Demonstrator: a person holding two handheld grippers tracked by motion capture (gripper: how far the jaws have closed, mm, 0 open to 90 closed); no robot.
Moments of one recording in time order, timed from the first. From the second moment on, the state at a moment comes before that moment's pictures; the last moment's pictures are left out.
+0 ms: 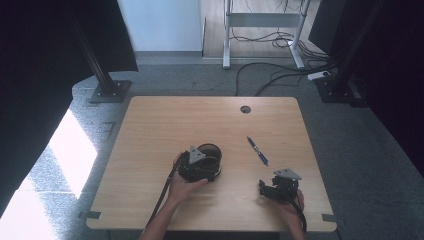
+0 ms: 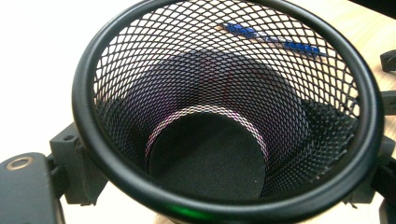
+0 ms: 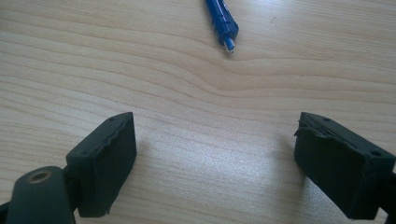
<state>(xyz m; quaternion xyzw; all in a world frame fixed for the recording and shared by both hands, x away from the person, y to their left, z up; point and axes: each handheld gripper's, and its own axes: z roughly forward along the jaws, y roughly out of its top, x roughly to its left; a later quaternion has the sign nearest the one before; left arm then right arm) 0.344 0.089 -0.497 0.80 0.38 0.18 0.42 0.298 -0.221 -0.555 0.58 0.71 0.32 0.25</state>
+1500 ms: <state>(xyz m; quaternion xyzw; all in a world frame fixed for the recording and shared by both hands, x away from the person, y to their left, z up) 0.330 0.095 -0.500 0.79 0.38 0.21 0.44 0.298 -0.221 -0.555 0.58 0.71 0.32 0.25</state>
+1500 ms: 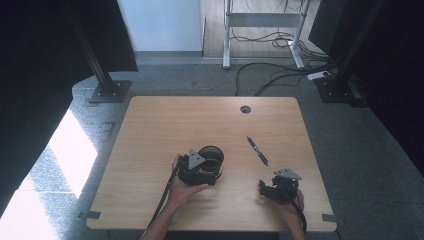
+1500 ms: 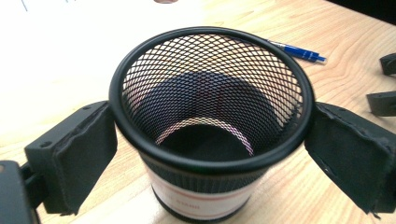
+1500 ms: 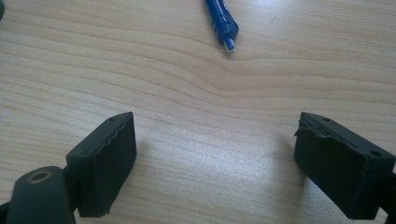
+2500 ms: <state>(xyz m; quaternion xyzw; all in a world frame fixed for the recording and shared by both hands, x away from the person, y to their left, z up) 0.296 0.166 -0.498 0.78 0.41 0.19 0.43 0.298 -0.221 -0.555 0.58 0.71 0.32 0.25</state>
